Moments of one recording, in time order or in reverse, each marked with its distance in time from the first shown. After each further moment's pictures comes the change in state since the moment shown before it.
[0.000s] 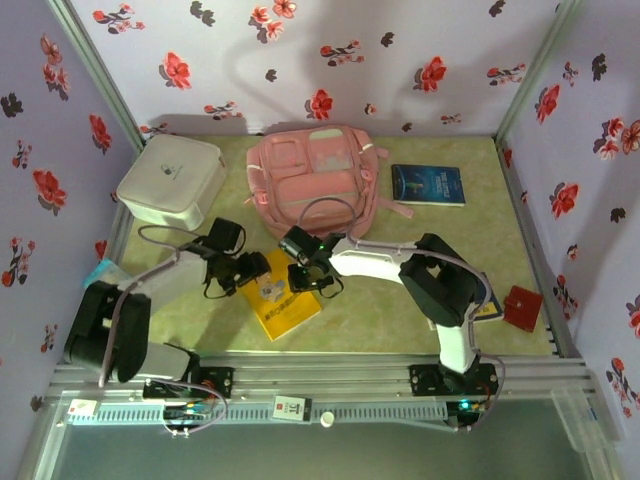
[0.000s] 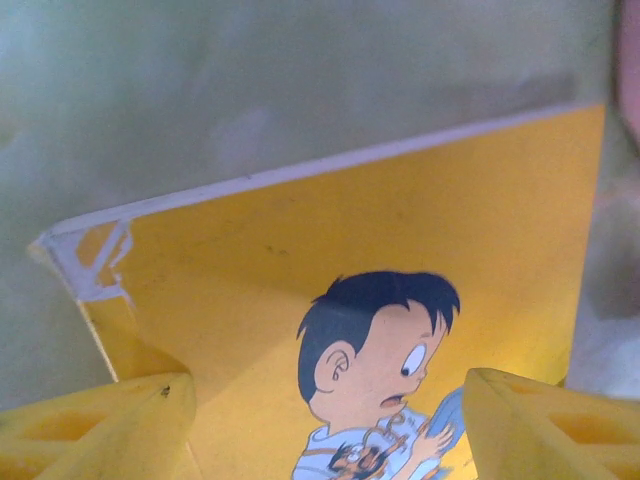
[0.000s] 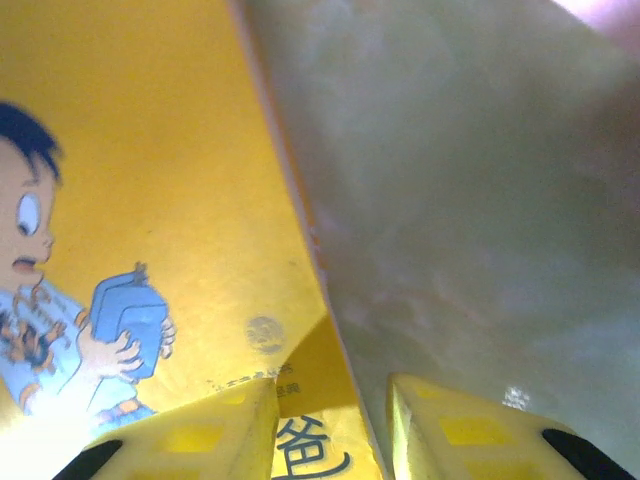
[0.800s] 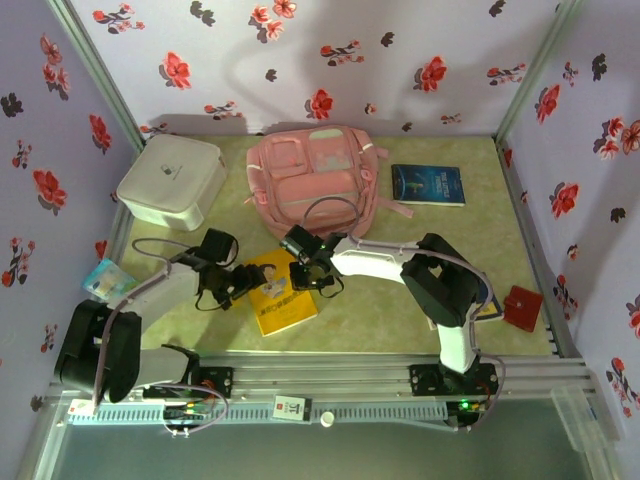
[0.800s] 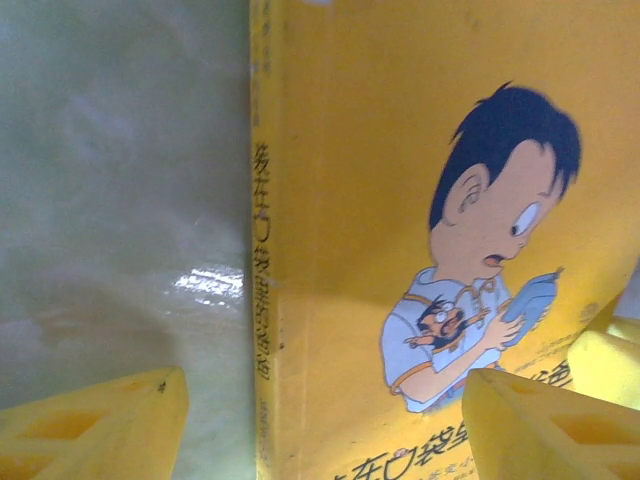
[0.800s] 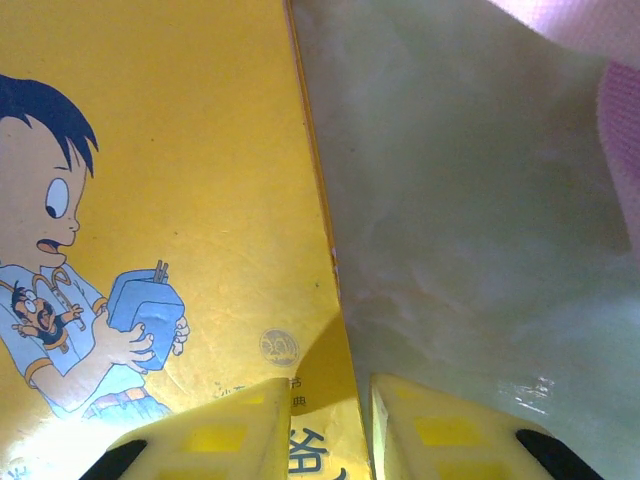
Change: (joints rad) left arm 0.020 -0.131 -0.112 -0.073 0.089 -0.012; right arm -0.012 -0.007 -0.003 0.003 0.013 0.069
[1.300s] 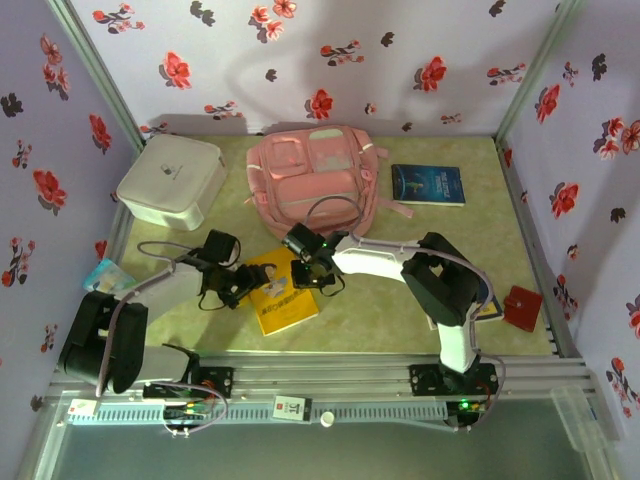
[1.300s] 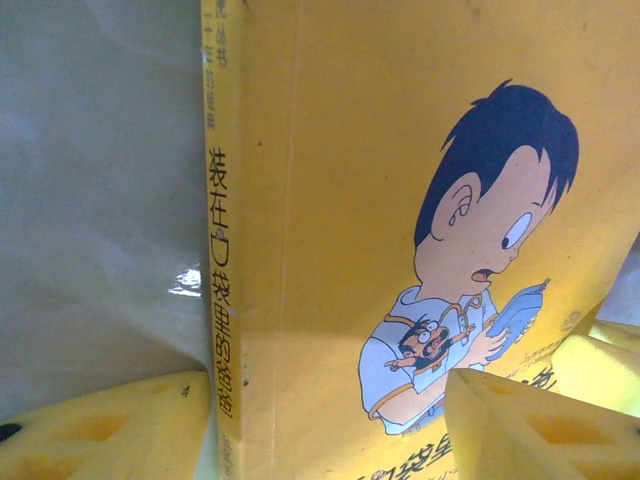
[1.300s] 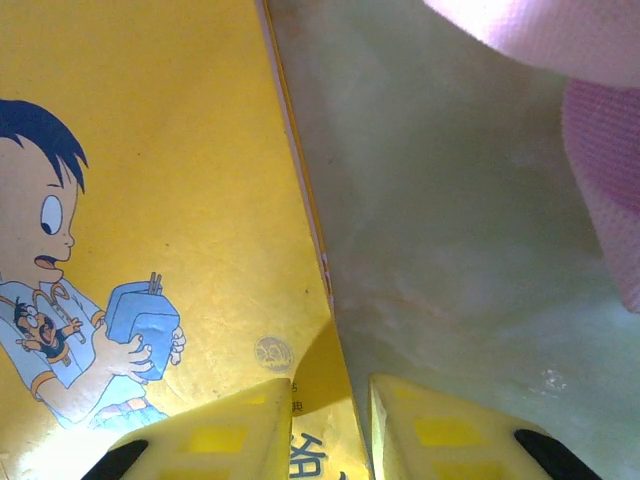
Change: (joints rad) left arm -0.009 0.052 -0.022 0.099 0.054 -0.047; right arm -0.016 0.000 -0.003 0.004 -0.014 0.026
